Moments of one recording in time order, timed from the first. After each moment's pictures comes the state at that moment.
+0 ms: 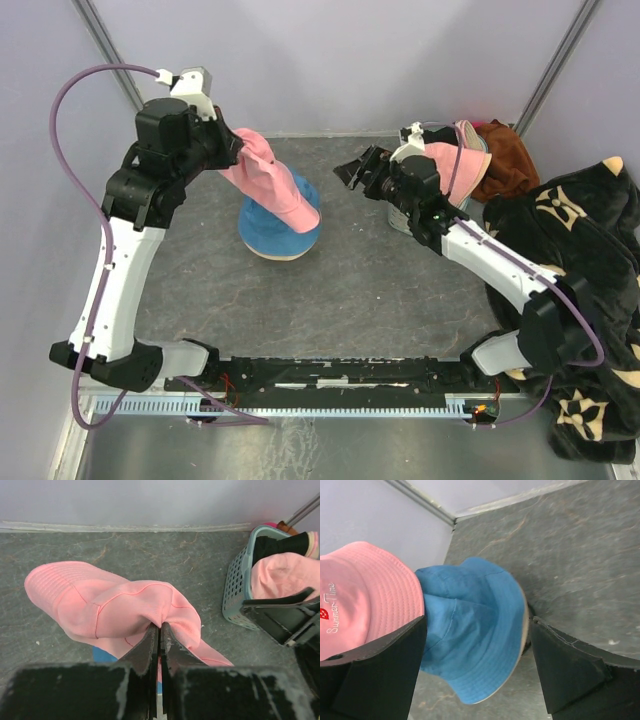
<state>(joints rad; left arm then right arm) -0.36 1.31 1.82 -0.84 -0.07 -0.26 0.55 1.41 1.09 0.16 0.00 0.72</state>
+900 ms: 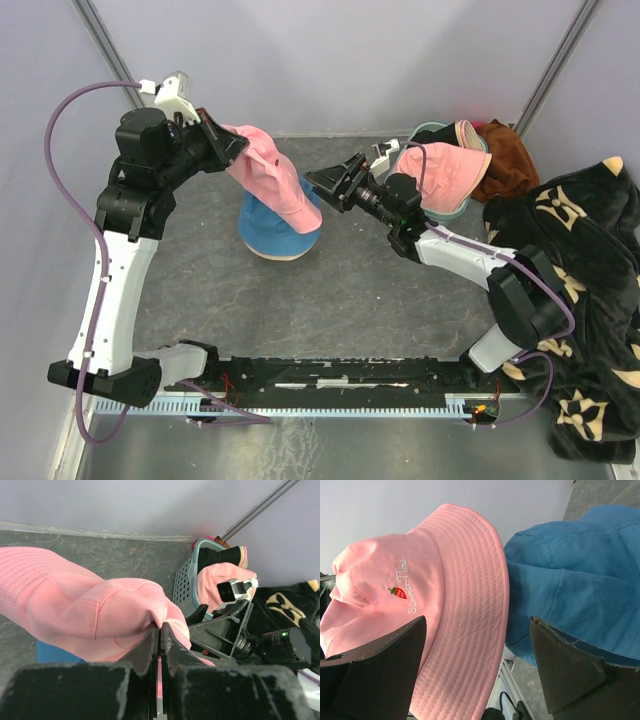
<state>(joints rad) -0.23 1.22 1.68 -0.68 0.23 -0.45 0.63 1.59 0.98 0.69 -0.26 1.24</state>
